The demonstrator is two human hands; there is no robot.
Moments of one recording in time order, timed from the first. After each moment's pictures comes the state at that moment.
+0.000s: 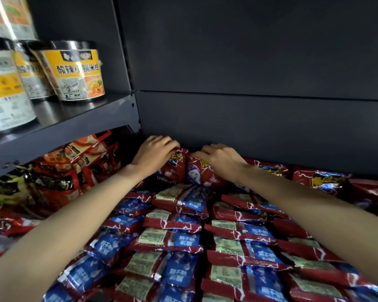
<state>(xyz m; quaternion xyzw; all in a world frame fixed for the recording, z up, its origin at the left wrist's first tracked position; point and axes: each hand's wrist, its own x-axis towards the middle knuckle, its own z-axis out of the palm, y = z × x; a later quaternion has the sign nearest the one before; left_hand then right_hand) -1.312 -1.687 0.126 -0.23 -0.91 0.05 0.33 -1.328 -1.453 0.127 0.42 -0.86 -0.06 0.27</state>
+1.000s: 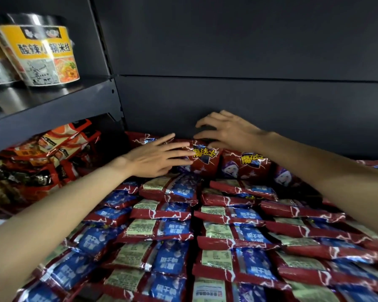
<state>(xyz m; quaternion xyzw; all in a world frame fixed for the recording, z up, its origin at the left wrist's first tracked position) -1.314 -1.677 0.113 -0.48 -0.82 0.23 0.21 -1.335 -1.402 0.172 0.51 -0.80 -0.13 0.28</state>
